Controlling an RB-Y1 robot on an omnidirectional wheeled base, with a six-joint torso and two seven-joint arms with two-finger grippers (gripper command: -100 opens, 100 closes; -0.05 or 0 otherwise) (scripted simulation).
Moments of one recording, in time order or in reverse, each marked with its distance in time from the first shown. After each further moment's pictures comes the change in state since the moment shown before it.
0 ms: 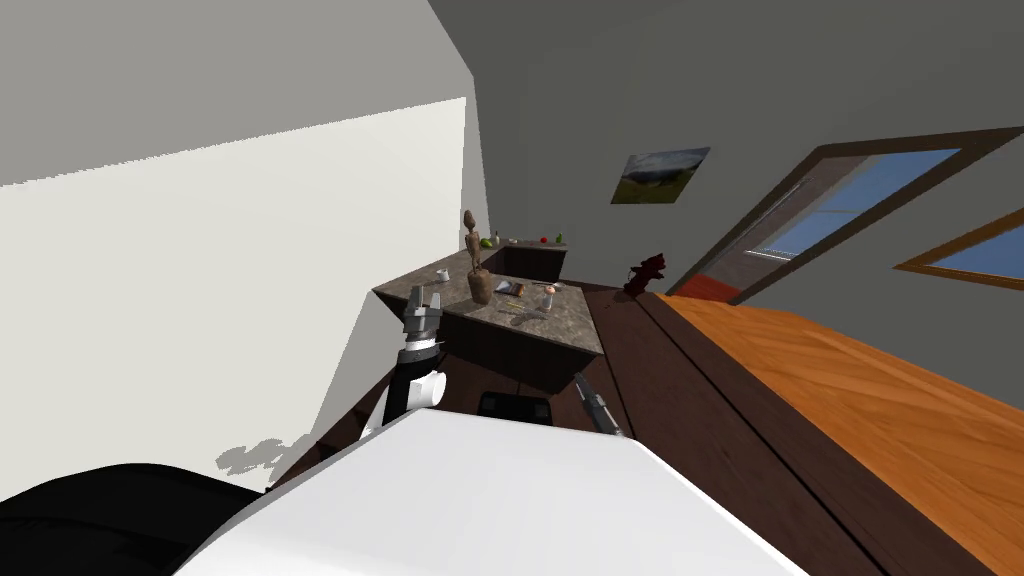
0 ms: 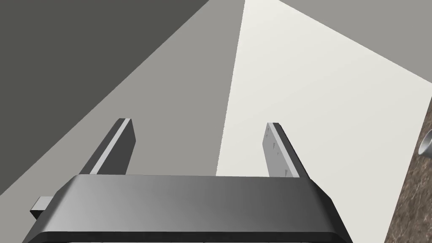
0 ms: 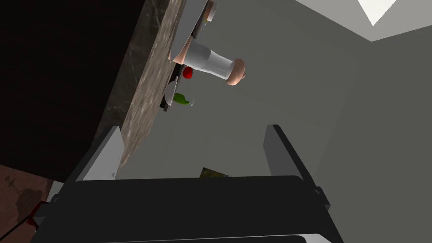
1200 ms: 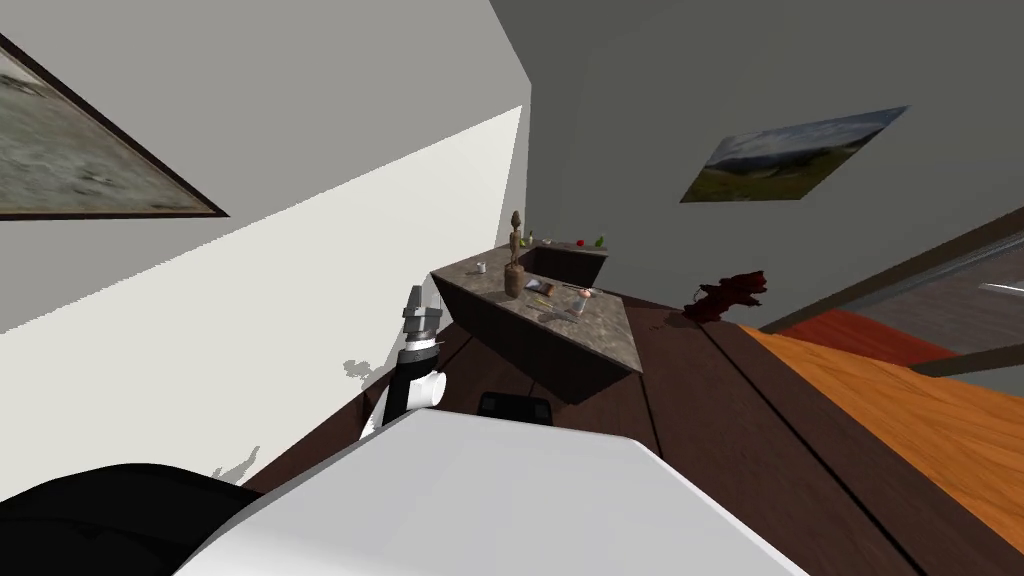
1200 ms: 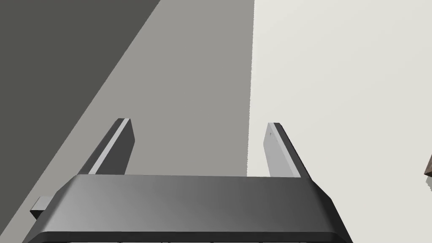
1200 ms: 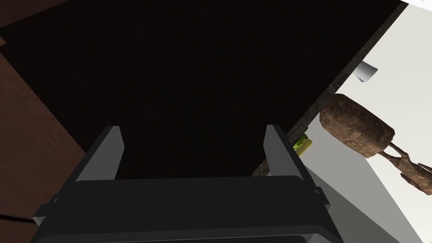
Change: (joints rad) left arm 0.000 0.000 0.000 0.000 0.000 0.000 0.000; right arm 0.202 -0.283 0.125 0.355 0.046 -0.094 0.109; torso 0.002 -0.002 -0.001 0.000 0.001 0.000
